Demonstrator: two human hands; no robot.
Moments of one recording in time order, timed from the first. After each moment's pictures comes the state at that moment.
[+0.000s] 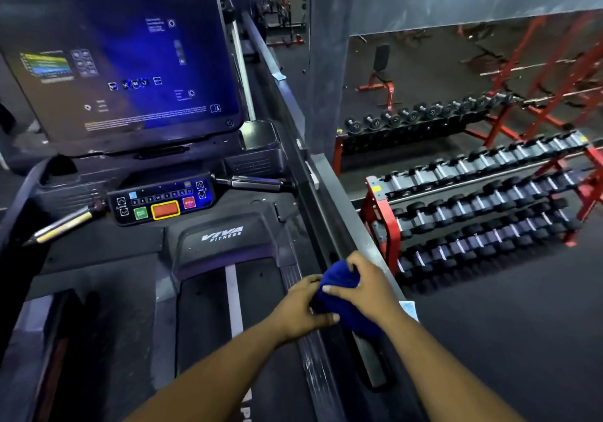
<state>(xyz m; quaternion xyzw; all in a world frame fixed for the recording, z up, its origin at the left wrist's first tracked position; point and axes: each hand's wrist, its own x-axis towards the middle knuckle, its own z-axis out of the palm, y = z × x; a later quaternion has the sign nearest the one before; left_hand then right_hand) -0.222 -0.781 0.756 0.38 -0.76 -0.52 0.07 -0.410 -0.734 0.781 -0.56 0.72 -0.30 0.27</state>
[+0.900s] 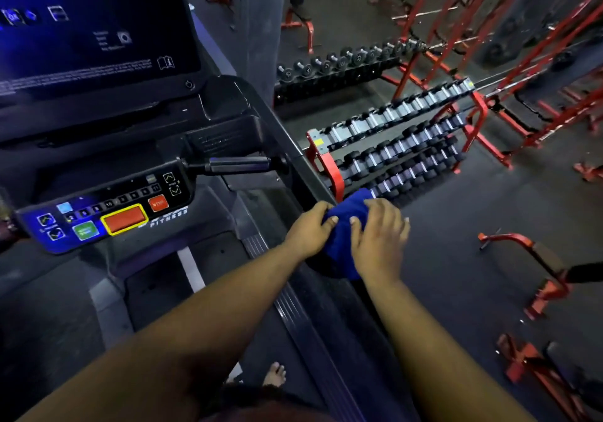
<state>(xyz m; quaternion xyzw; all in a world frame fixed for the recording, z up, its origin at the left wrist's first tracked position) -0.239 -0.949 0.743 0.34 -0.77 -0.53 0.11 -0.329 -0.826 0.772 -0.41 0.90 -0.13 -0.12</state>
